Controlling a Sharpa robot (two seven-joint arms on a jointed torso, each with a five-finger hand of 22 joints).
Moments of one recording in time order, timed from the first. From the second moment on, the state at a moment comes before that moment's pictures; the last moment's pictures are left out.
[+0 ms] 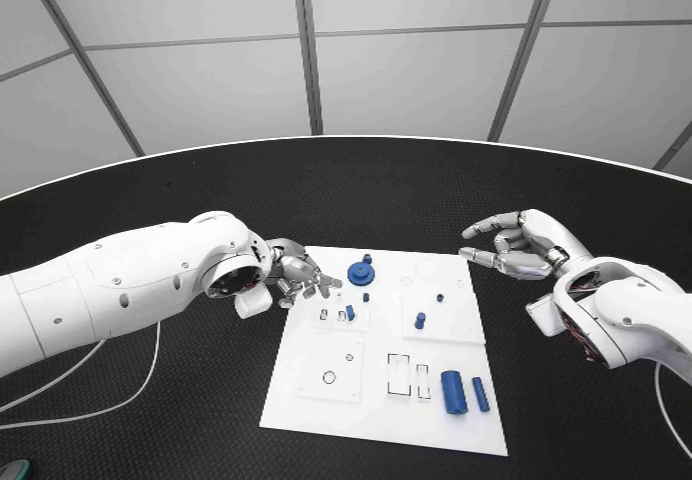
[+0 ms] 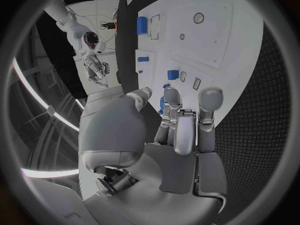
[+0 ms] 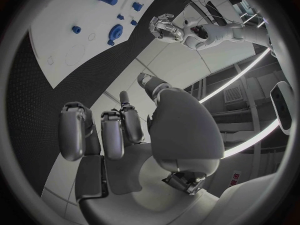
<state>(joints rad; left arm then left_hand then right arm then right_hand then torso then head) 1.37 -0.73 -0.11 1.37 -0.59 0.14 -0.51 1.13 -0.15 0.40 0.29 0.11 0.83 0.09 0.68 0.50 1.16 0.02 0.96 0.76 1.46 -0.05 1.48 1.31 0.15 1.27 0.04 1.18 0.76 1.28 -1.07 -0.11 1.71 -0.79 -0.61 0.07 1.26 -0.22 0.43 0.10 0.26 0.85 0.16 0.28 0.34 1.42 0.07 1.40 1.31 1.47 0.00 1.54 1.31 0.05 1.47 0.10 1.39 1.31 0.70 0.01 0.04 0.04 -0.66</state>
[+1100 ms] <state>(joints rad) 1.37 -0.56 -0.11 1.28 -0.69 0.17 -0.68 1.07 -0.15 0.33 0.29 0.11 0.81 0.07 0.77 0.58 1.20 0.00 1.11 0.90 1.47 -0.06 1.53 1.31 0.11 1.41 0.02 1.34 1.04 1.28 -1.06 -0.11 1.70 -0.78 -0.60 0.06 1.26 -0.22 0.44 0.10 0.29 0.85 0.16 0.28 0.34 1.42 0.07 1.40 1.31 1.47 0.00 1.54 1.31 0.05 1.46 0.10 1.39 1.31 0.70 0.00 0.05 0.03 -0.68</state>
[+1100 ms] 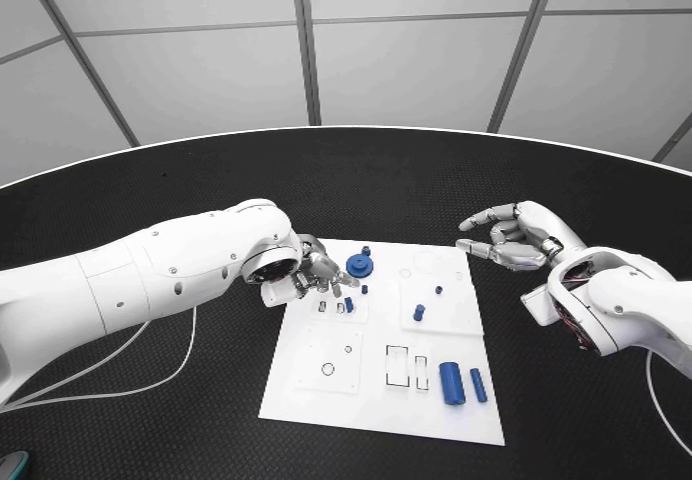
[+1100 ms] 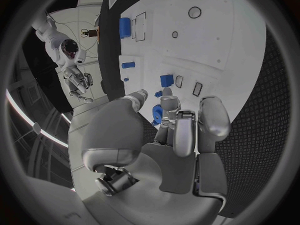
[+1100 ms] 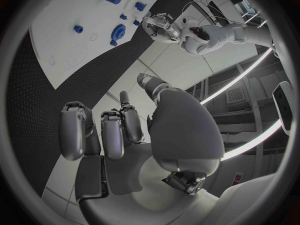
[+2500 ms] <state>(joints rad) 1.36 -0.49 -0.11 1.18 -0.73 0.25 -0.69 1.08 -0.15 0.33 0.29 0.11 0.80 0.07 0.78 0.59 1.20 0.00 1.11 0.89 1.47 -0.06 1.53 1.31 0.11 1.41 0.02 1.34 1.06 1.28 -1.05 -0.11 1.70 -0.78 -0.60 0.05 1.26 -0.22 0.44 0.10 0.29 0.85 0.16 0.28 0.34 1.42 0.07 1.40 1.31 1.47 0.00 1.54 1.31 0.05 1.47 0.10 1.39 1.31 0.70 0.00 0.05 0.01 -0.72</state>
